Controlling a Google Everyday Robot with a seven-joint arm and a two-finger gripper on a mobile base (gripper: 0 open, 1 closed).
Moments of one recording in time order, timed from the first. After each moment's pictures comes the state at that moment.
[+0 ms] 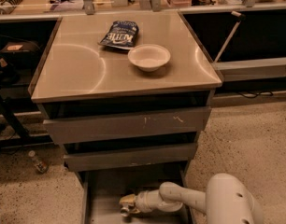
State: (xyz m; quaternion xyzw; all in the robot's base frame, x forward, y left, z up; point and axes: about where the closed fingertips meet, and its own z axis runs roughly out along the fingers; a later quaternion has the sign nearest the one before) arm 0.484 0.083 0.139 -0.18 -0.85 -0.49 0.08
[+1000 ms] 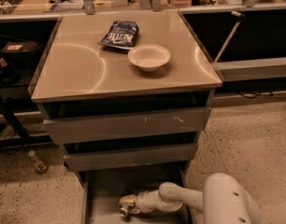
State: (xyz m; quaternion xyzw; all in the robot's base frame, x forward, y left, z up) arm 0.485 0.083 0.130 -0.19 -0.85 -0.48 0.09
